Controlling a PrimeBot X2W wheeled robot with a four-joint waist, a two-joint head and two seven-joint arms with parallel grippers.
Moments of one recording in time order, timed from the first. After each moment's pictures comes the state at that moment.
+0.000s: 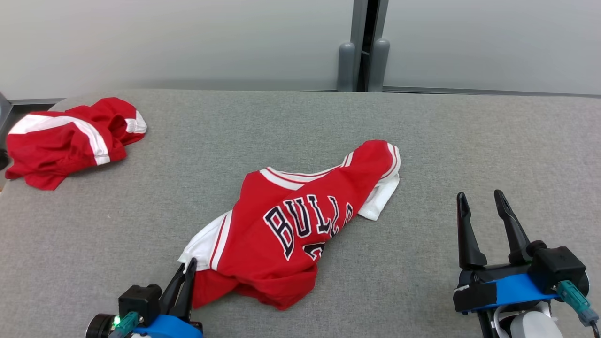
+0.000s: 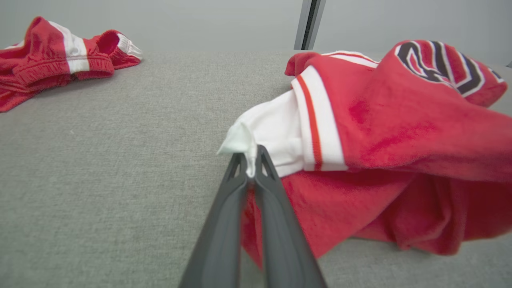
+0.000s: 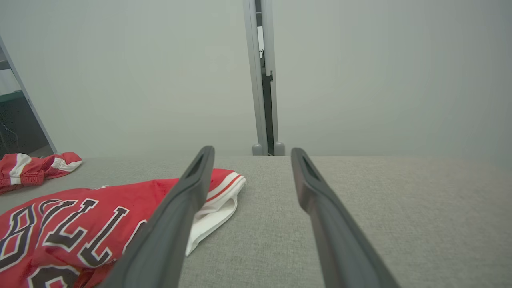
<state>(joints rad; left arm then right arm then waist) -0.20 0.19 -0.35 0.52 -0.34 0.00 -0.26 -0.12 -0.05 -0.02 0.16 0.08 0.13 -0.26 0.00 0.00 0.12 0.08</state>
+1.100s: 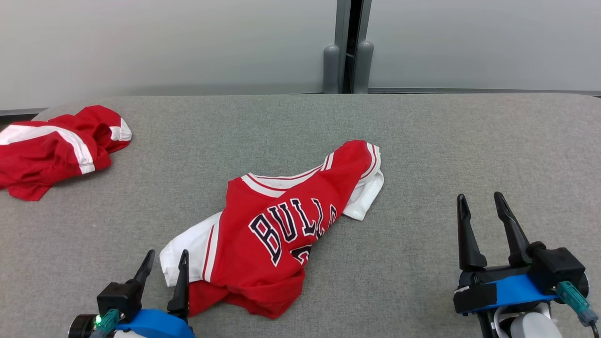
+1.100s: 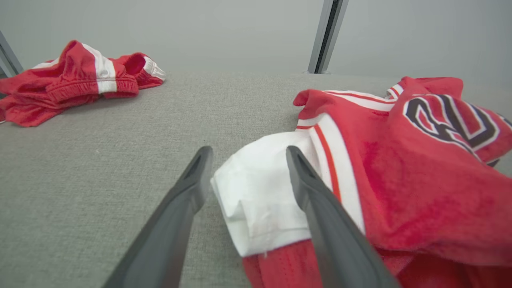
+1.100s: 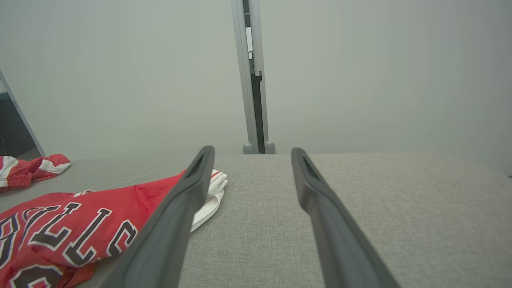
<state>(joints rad) -0.18 0.12 -0.15 0.49 -0.24 -0.03 -0.26 -0.12 -0.05 -0.03 0.17 0.08 0.13 -0.26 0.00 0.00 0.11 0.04</state>
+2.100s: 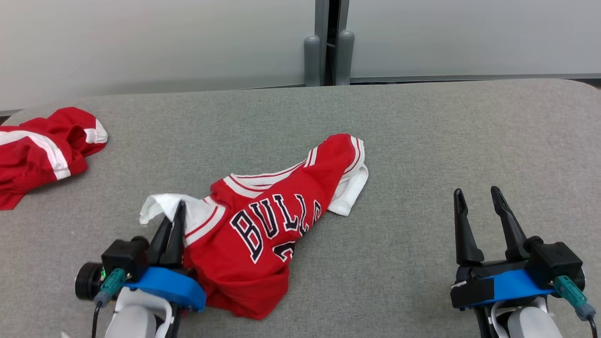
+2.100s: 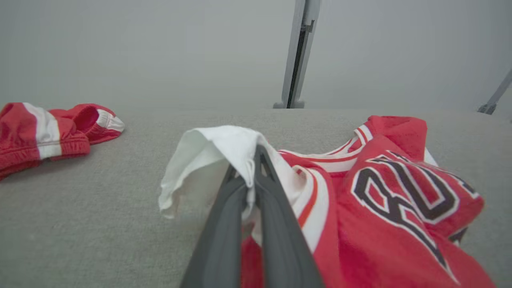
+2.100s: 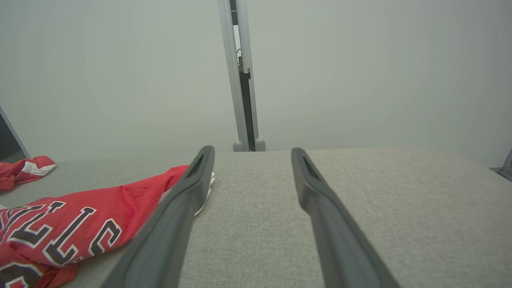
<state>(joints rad) -0.29 0.07 -0.10 0.49 -0.16 -0.11 -0.26 -0.14 -0.05 -0.02 0.18 0.09 0.13 -0.26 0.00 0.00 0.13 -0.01</state>
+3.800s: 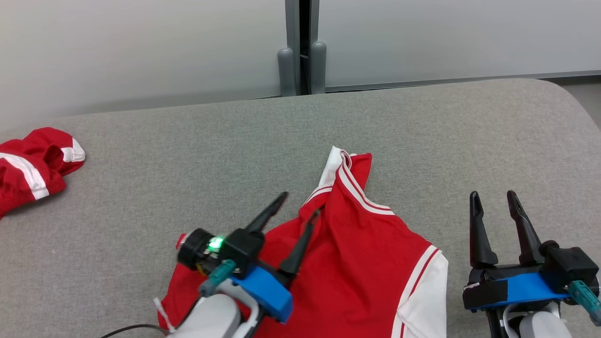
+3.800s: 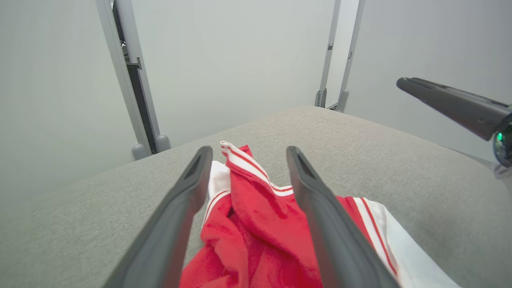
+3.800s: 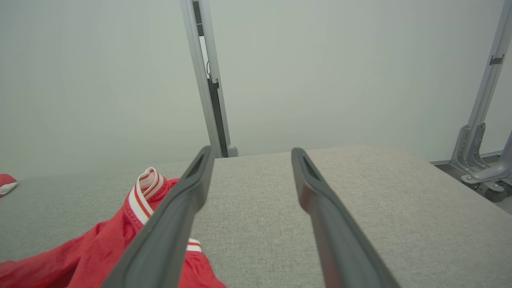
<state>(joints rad) -0.48 0.12 -0.76 0.40 -0.38 0.03 -0.26 -0.12 -0.05 -0.06 0.17 0.09 0.13 -0.26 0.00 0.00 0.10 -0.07</state>
